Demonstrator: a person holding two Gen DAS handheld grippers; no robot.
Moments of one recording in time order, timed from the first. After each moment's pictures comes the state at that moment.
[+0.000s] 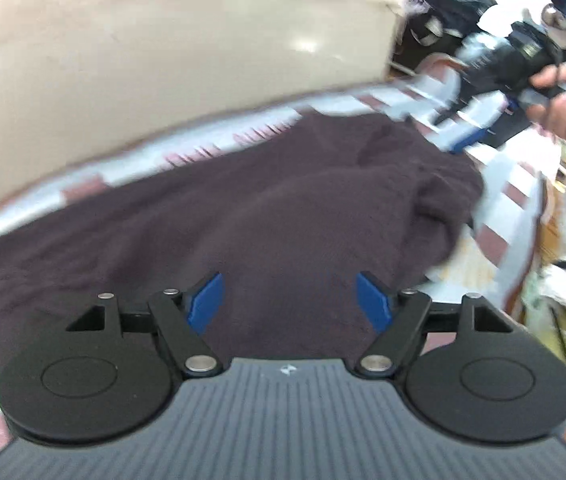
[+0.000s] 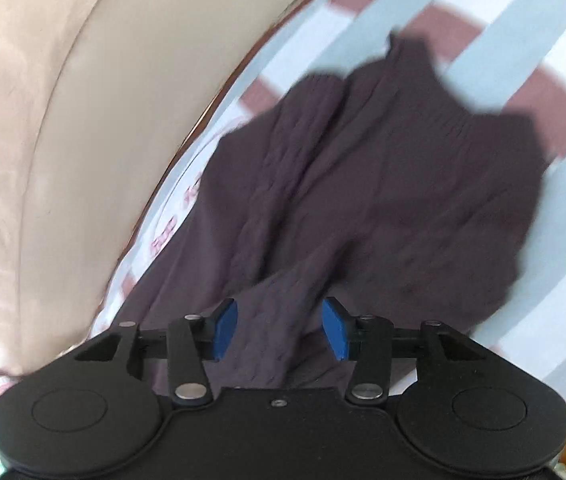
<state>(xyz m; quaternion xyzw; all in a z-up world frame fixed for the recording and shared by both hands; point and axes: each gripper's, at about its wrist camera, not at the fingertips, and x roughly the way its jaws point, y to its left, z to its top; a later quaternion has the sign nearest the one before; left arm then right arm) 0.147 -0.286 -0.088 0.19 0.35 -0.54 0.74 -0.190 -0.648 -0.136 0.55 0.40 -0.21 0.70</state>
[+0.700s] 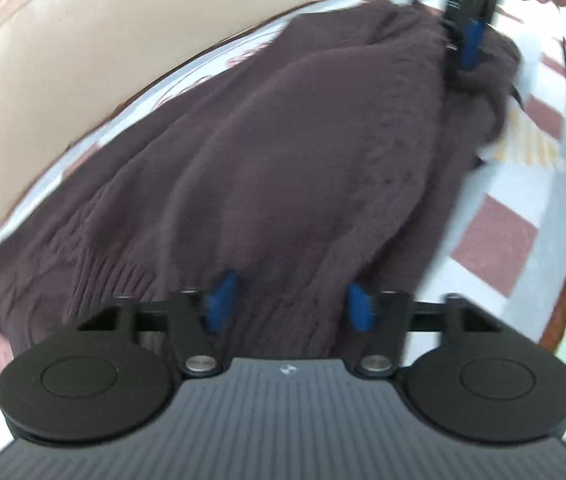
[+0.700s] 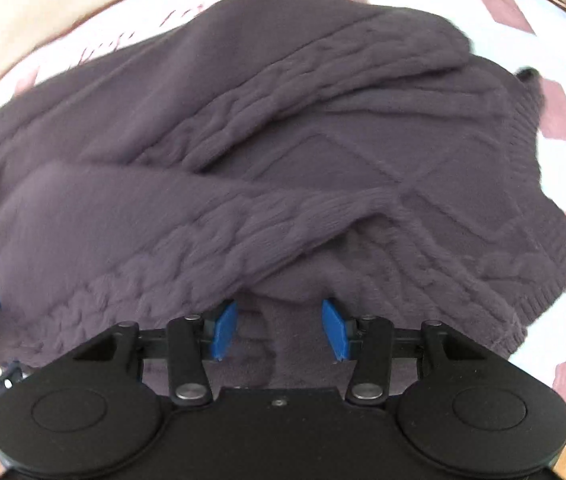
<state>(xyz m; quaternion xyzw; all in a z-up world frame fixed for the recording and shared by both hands) 0.120 -0.303 -0.144 0.32 0.34 -0.50 0.73 -0.096 -0.623 -0.189 0.27 0.62 -0.18 0.71</state>
